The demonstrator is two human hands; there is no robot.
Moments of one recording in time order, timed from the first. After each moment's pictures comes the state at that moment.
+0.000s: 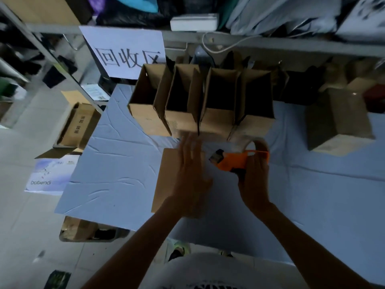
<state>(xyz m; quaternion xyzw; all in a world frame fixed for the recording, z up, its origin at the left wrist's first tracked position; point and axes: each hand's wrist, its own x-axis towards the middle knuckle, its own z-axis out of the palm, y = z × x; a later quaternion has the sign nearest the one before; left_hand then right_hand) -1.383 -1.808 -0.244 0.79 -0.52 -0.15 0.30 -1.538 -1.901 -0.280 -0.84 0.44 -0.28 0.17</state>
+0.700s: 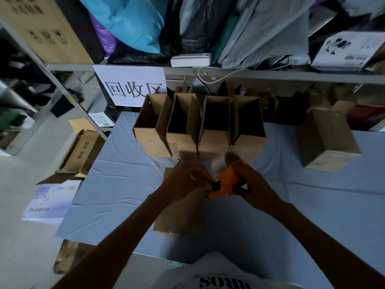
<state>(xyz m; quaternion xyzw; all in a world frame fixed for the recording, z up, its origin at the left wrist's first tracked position) -1.341 -1.819 -0.194 0.63 -0.63 -0.29 0.34 -1.549 -1.926 -0.237 -0.86 0.29 -0.17 0.38</state>
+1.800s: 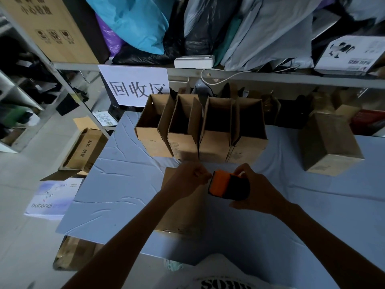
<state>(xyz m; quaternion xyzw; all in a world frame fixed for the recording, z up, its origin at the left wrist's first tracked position) -1.349 -1.830 -0.213 0.72 -0.52 -0.33 0.31 -1.562 -1.930 -0.225 -0.88 0.29 -0.08 0.36</state>
